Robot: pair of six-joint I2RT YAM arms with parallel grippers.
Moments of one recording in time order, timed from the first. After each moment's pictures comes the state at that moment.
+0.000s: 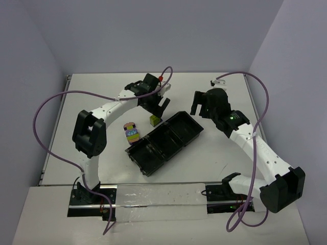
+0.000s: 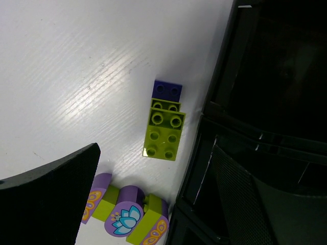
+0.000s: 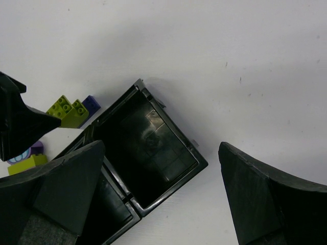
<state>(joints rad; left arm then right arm) -0.63 1.99 1.73 -0.74 0.05 0.05 0.43 1.14 1.05 -0.50 0.28 0.43</state>
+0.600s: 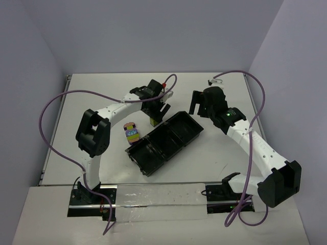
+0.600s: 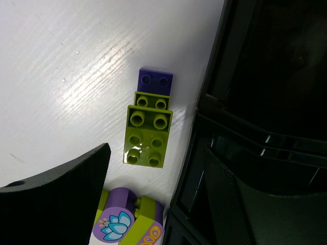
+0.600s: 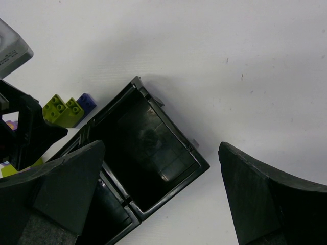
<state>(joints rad) -0.67 2.03 1.68 -0.73 0.02 0.06 0.43 1.20 1.08 -0.51 0.27 0.44</state>
